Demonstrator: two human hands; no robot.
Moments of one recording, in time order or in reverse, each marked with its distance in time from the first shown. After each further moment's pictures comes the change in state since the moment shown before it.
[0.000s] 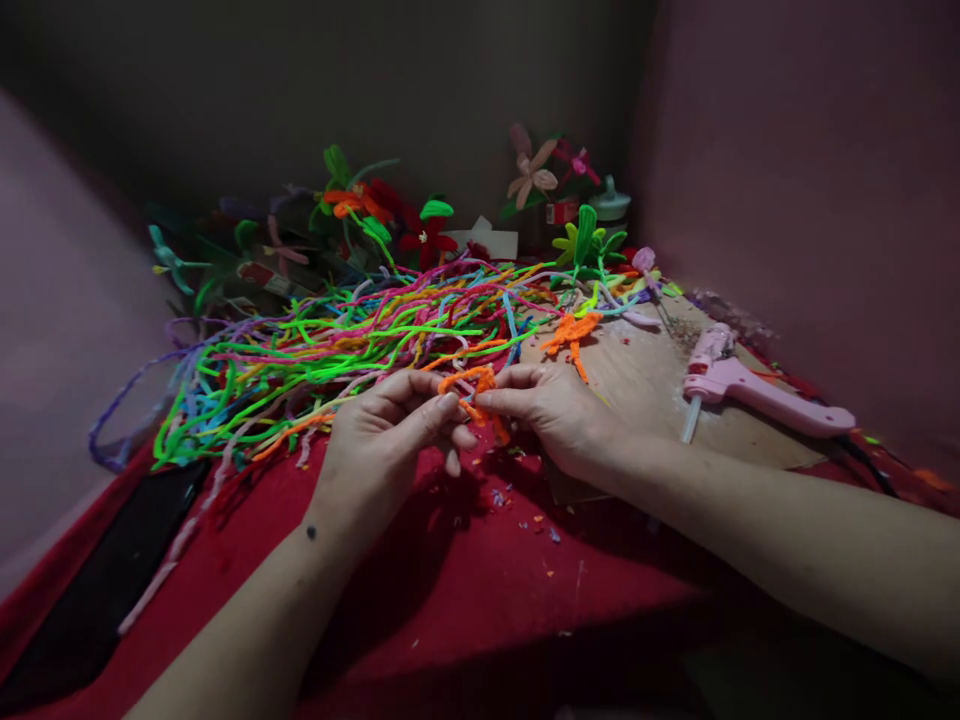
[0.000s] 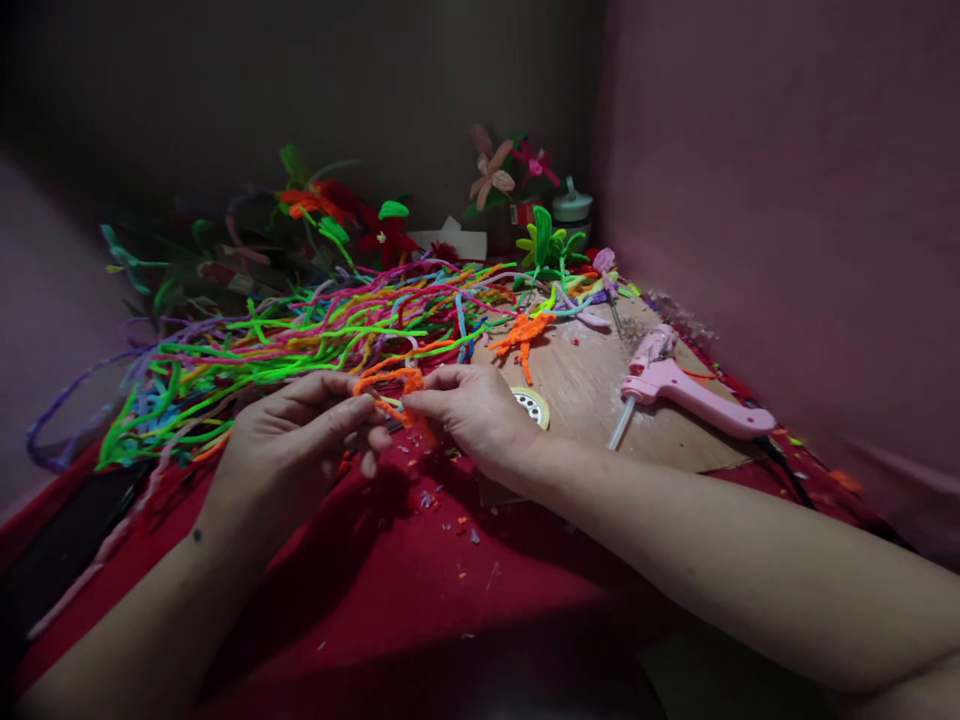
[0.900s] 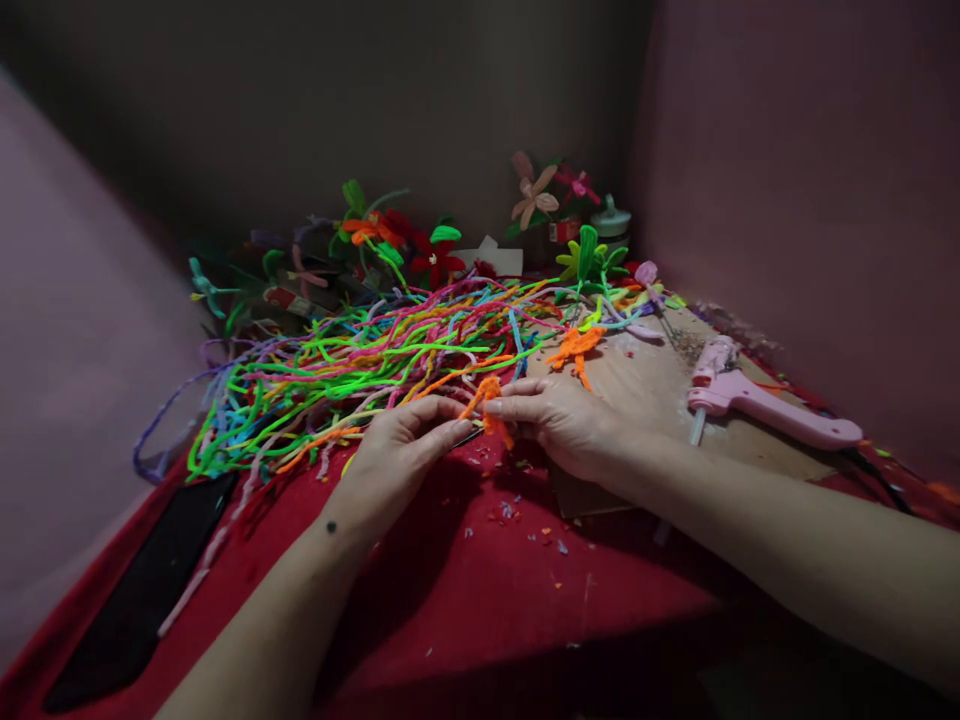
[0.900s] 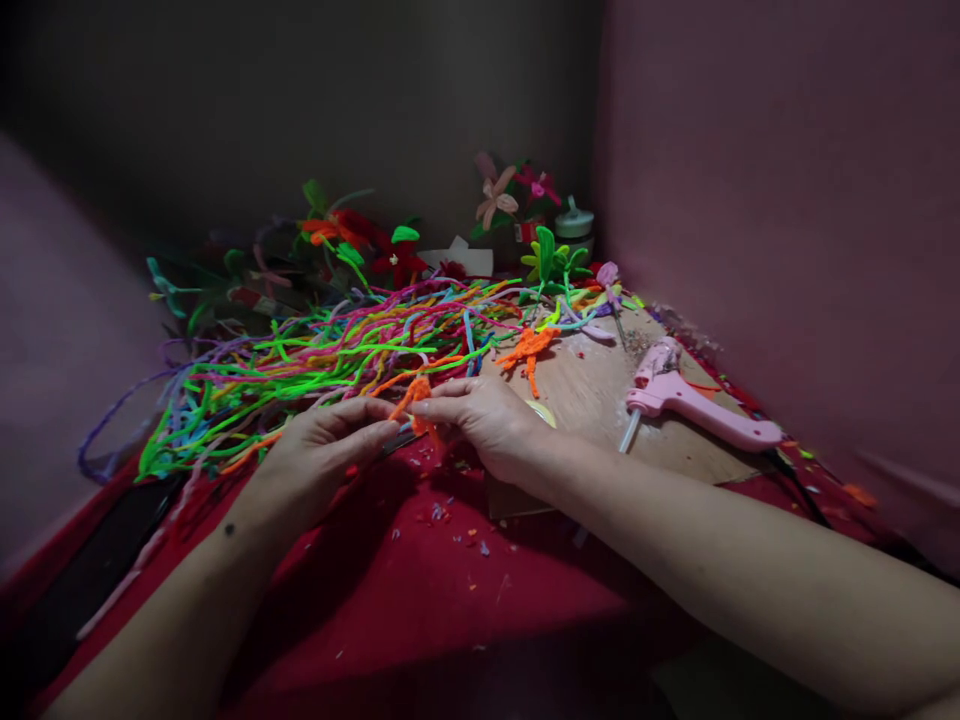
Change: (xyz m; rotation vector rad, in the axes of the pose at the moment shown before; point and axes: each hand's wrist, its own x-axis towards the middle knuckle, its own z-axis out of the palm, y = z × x) left_hand 0.009 0.001 -0.012 0.458 -0.053 0.007; right_hand 0.004 -0.006 -0.003 0.131 -0.104 0.073
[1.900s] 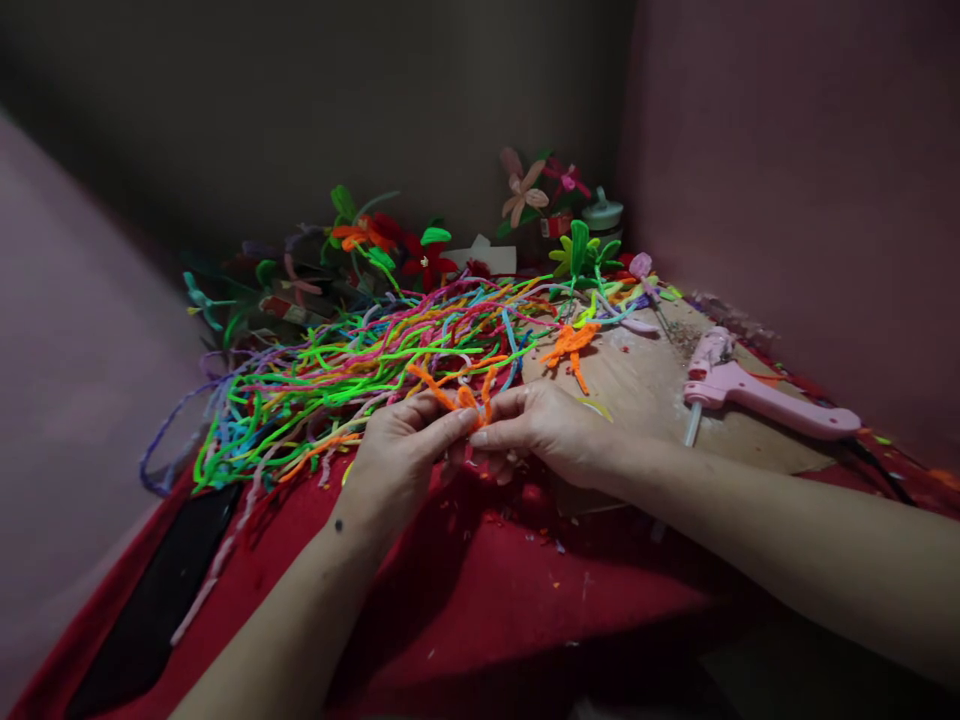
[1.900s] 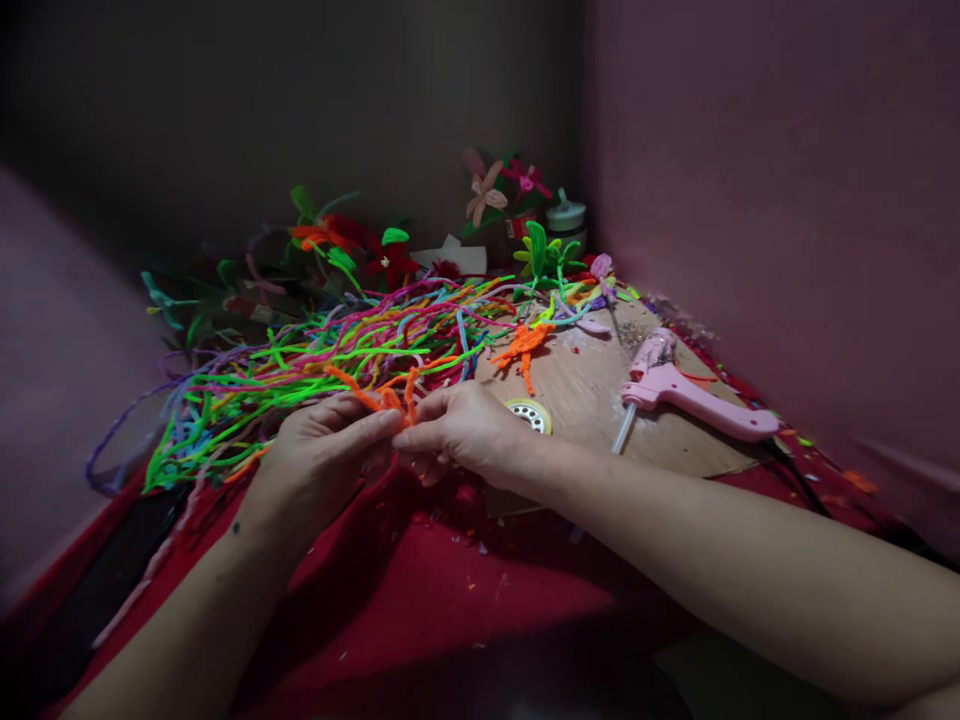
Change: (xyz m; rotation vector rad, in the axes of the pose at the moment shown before) left_hand 0.004 0.007 0.010 -0.310 -0.017 -0.080; right_hand -0.007 -0.005 0.004 -0.137 -0.153 0.095
